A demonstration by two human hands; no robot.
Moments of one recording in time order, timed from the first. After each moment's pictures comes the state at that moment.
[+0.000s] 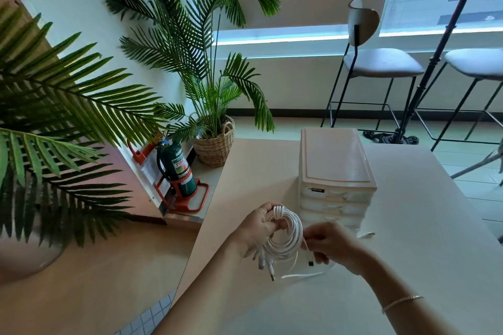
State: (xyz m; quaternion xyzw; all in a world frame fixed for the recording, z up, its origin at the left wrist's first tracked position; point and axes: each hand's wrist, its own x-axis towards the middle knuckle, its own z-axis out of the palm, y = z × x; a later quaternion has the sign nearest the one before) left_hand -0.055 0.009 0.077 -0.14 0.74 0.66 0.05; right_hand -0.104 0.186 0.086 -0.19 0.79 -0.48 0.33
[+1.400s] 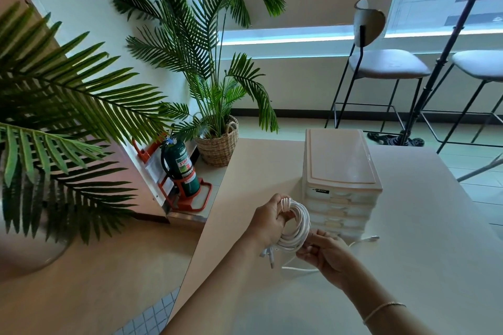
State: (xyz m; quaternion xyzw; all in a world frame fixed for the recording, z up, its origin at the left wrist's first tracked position) left_hand -0.063 0.022 0.087 -0.15 0.86 0.48 -0.03; right_hand -0.092 0.167 0.056 0.06 0.50 -0.77 0.40
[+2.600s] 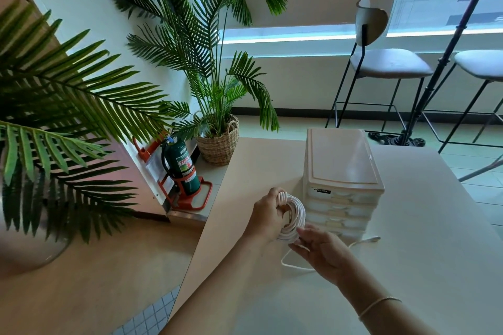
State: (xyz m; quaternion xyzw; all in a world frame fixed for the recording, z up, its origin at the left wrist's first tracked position) left_hand -0.068 0.020 0.091 -0.17 0.89 0.40 -0.09; right_hand -0.096 0.157 0.055 0.03 0.43 -0.79 0.44
